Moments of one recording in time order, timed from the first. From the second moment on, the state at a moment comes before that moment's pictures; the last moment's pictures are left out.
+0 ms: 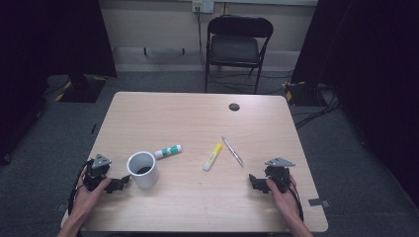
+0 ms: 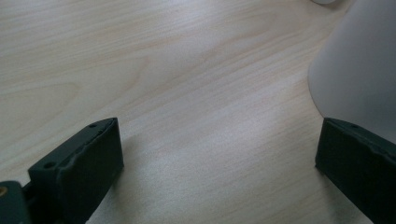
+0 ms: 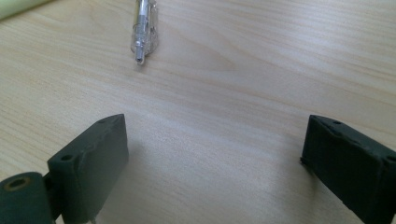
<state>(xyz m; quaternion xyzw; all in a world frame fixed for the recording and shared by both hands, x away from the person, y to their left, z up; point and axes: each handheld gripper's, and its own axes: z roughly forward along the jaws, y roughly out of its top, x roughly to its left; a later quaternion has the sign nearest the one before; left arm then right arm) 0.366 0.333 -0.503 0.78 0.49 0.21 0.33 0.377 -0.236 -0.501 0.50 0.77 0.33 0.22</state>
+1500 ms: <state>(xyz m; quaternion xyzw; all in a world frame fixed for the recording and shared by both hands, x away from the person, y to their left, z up) 0.342 0.328 -0.423 0.73 0.46 0.21 0.46 0.376 -0.238 -0.501 0.50 0.77 0.33 0.22</state>
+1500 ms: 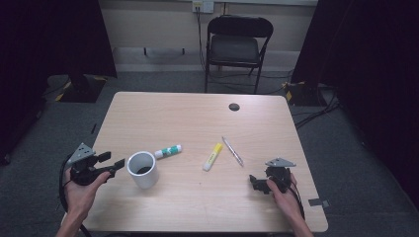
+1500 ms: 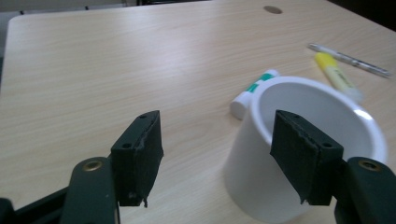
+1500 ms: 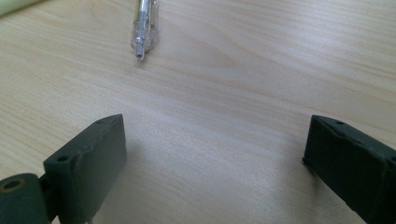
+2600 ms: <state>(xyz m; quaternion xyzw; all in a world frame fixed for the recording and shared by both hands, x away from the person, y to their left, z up) 0.368 0.295 -0.417 0.78 0.39 0.17 0.46 0.376 -0.237 -0.501 0.49 0.78 0.33 0.21</state>
